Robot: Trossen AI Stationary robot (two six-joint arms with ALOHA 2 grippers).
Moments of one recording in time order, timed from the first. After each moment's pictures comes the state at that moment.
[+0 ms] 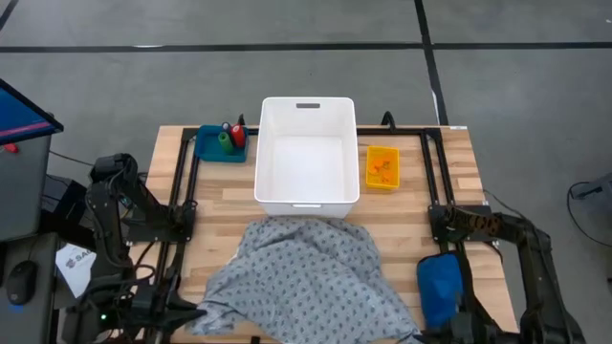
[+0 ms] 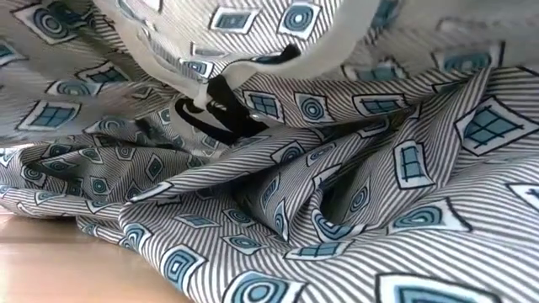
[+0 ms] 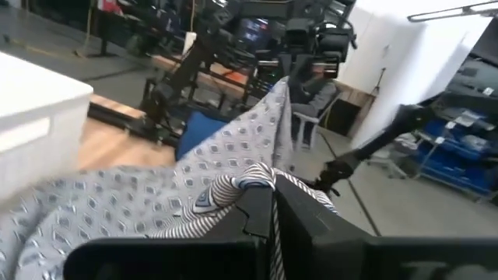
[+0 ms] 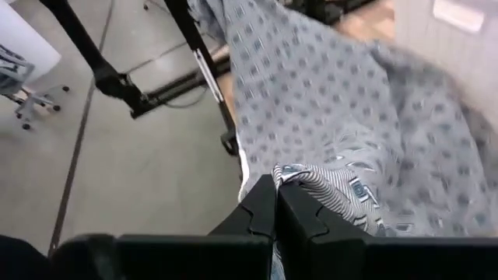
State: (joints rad) left arm -1.39 1.38 1.05 0.24 -1.46 -0.48; right arm 1.30 1.95 2.24 -1.57 1.05 1.64
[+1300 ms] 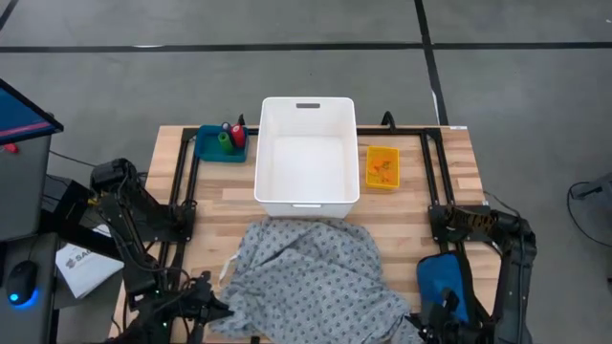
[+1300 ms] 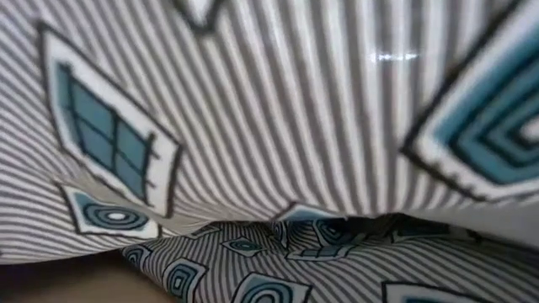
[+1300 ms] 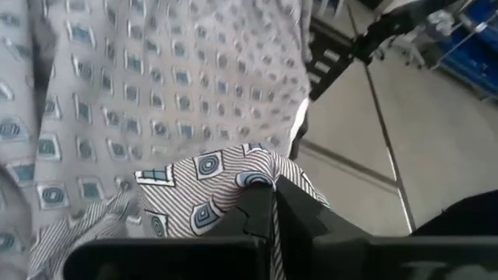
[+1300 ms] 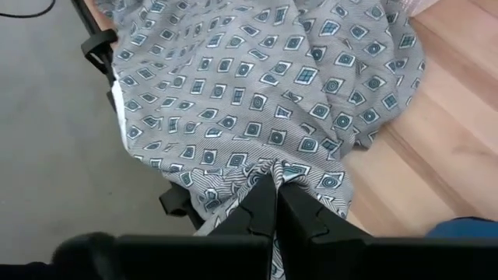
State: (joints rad) left arm -1.22 1.44 0.89 -0.23 -0.93 -1.22; right arm 1.23 1.94 1.89 -1.57 0.70 1.88
